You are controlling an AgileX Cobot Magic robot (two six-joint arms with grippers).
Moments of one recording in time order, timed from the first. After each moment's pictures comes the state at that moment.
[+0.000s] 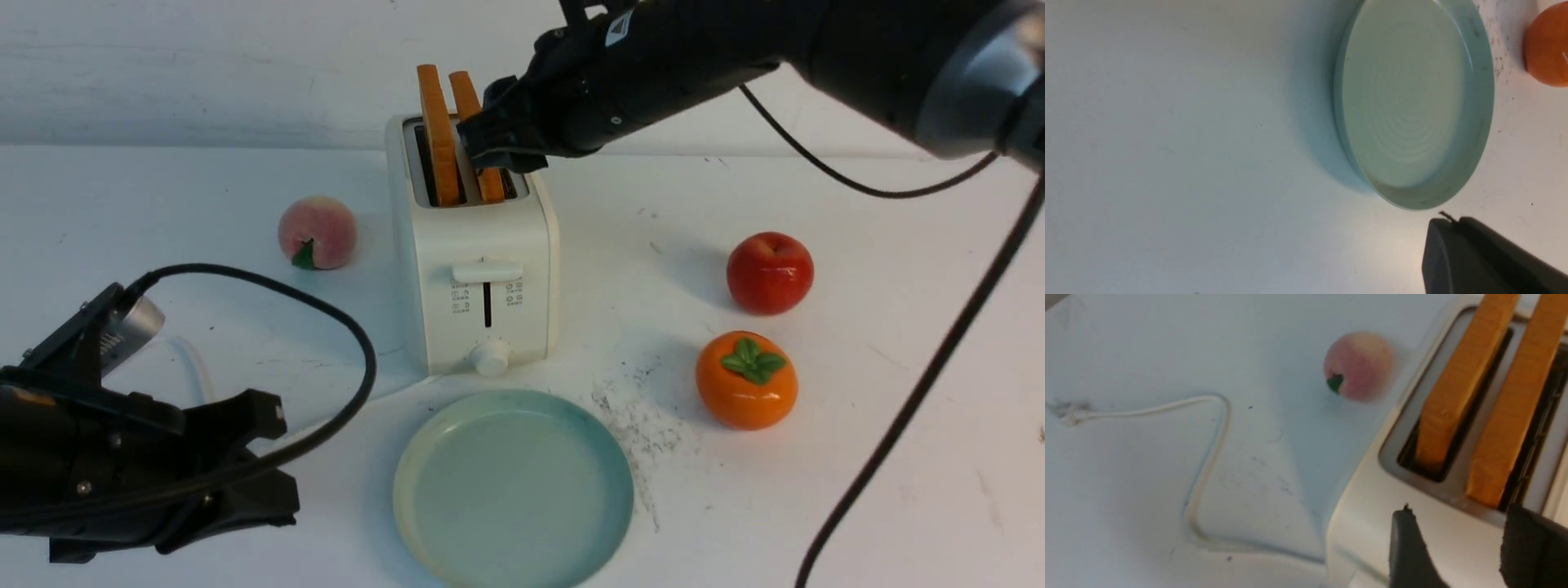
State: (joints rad) right arm 0.55 1.95 -1.92 0.33 0.66 -0.29; left arm -0.10 1.14 -0.66 -0.74 0.71 -0.01
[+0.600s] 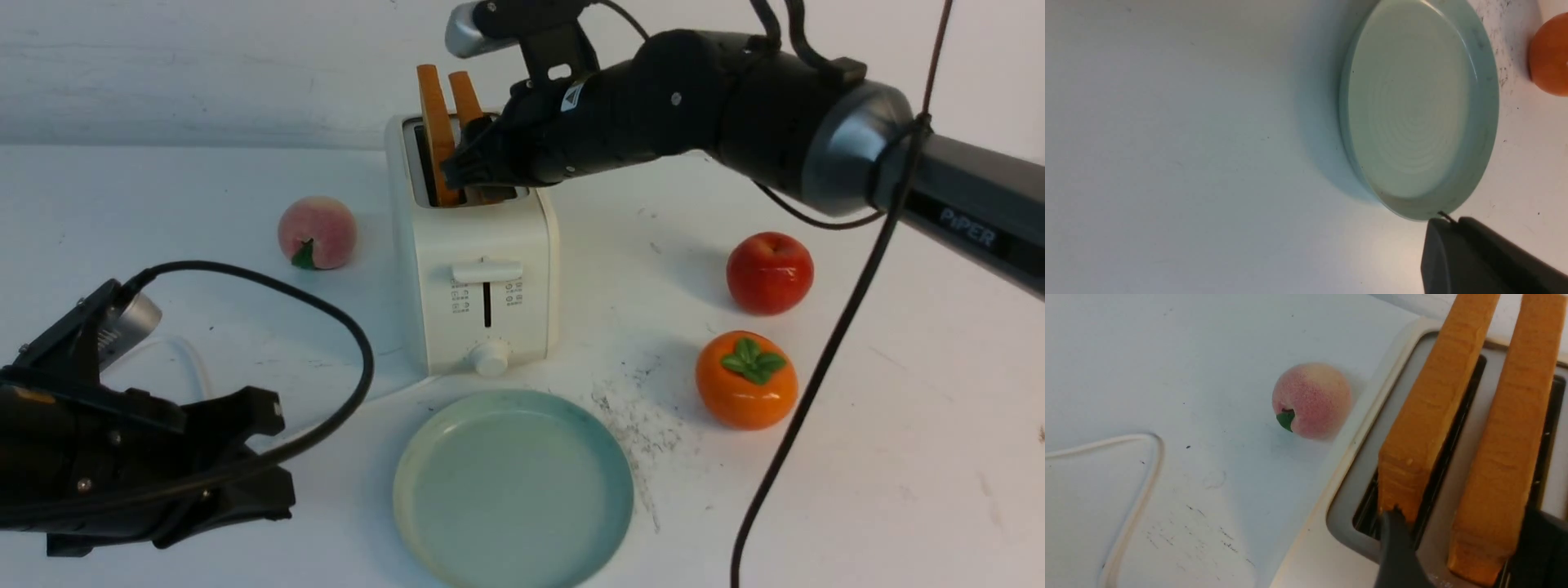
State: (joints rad) right arm 0.55 2.08 -1.92 0.31 0.45 -0.29; left arm -0.10 1.14 -0.66 -0.73 0.69 -0.01
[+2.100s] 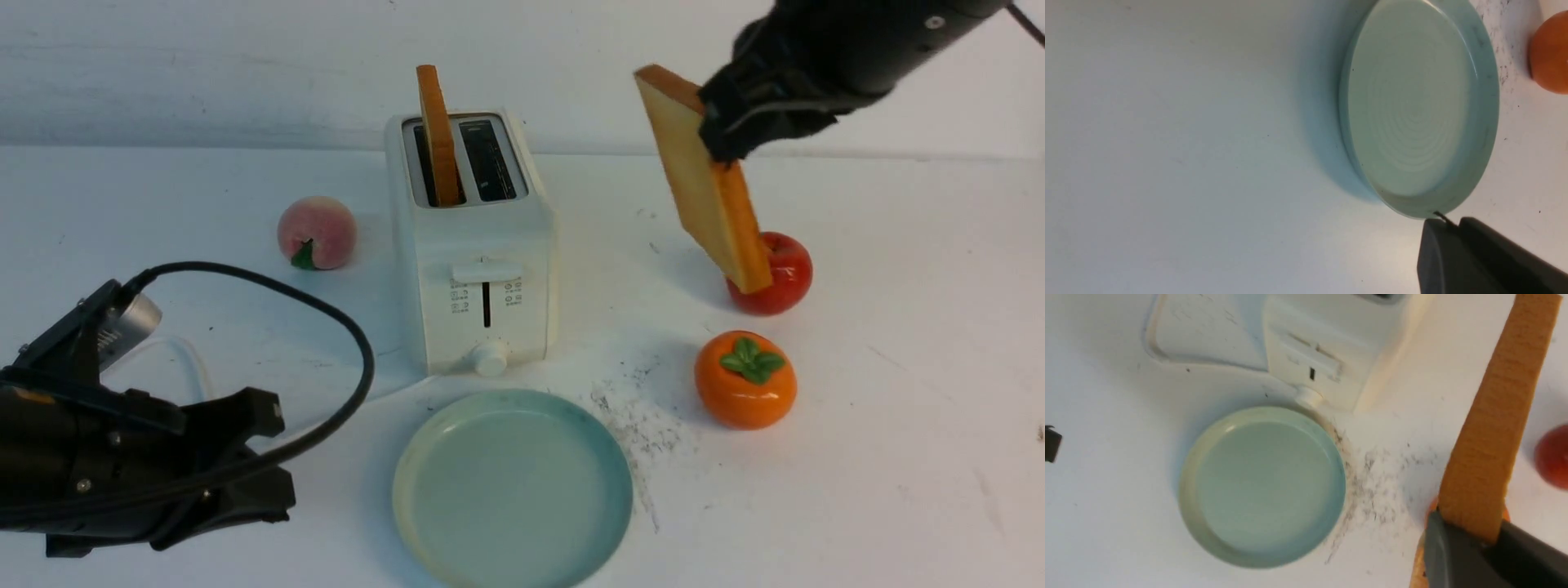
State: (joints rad) right arm 0.46 1.58 -1.83 0.18 1.24 -0.22; left arm -0.10 1.14 -0.66 -0.73 0.69 -0.01
